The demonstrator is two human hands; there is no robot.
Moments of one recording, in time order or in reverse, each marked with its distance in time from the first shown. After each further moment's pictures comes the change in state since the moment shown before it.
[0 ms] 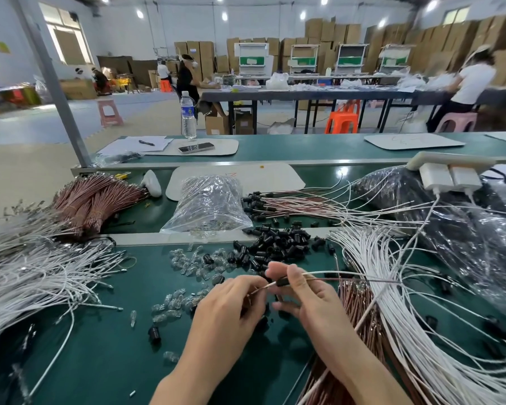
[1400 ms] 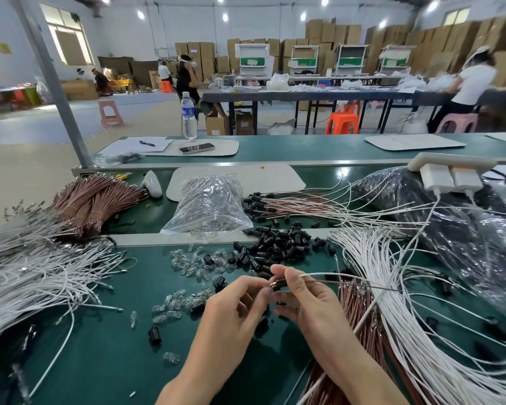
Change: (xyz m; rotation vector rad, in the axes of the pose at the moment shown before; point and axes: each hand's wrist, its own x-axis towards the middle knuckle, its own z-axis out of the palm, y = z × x) left_hand -0.003 -0.004 0.004 -0.388 -0.072 -0.131; right_hand 0.001 0.005 -0.002 0.074 -0.014 0.034
